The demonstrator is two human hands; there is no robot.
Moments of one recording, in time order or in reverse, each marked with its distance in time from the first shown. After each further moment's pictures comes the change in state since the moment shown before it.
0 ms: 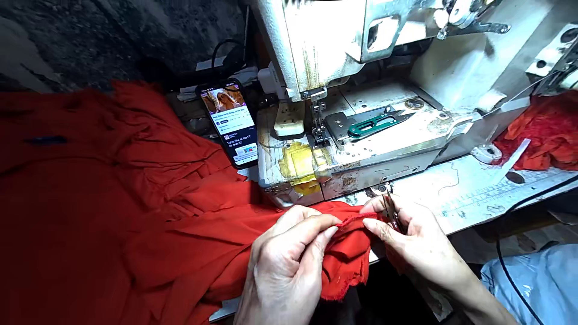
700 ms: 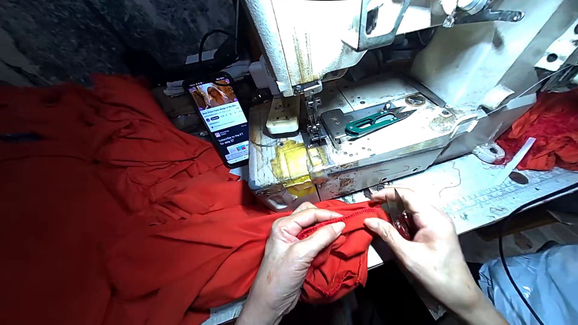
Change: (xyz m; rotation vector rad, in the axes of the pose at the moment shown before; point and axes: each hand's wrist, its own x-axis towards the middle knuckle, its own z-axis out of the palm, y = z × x) left_hand 0.011 -0.037 0.033 -0.630 -0.076 -0.396; right_hand 0.003 0.014 -0.002 -0.289 0.234 -0.329
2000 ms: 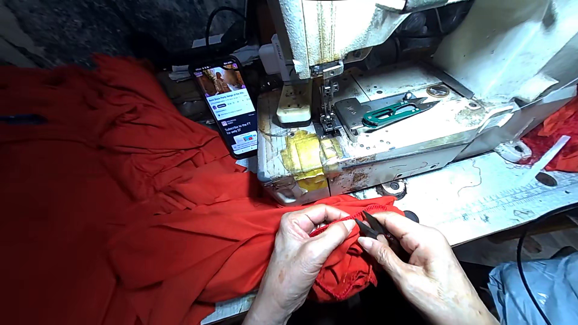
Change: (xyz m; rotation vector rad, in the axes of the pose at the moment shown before) left_hand -0.002 0.000 -0.001 -0.059 -0.013 -0.039; right_hand -0.016 -0.024 0.014 0.146 -0.262 0.249
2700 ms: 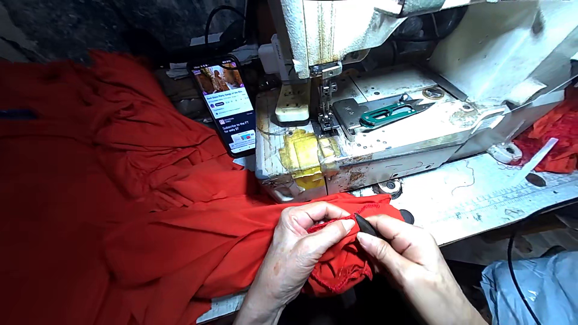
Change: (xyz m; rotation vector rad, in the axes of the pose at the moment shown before) left_hand 0.004 0.002 -0.002 0.017 -0.072 0.027; right_hand 0.001 0.010 0.003 0.171 -0.053 -0.034
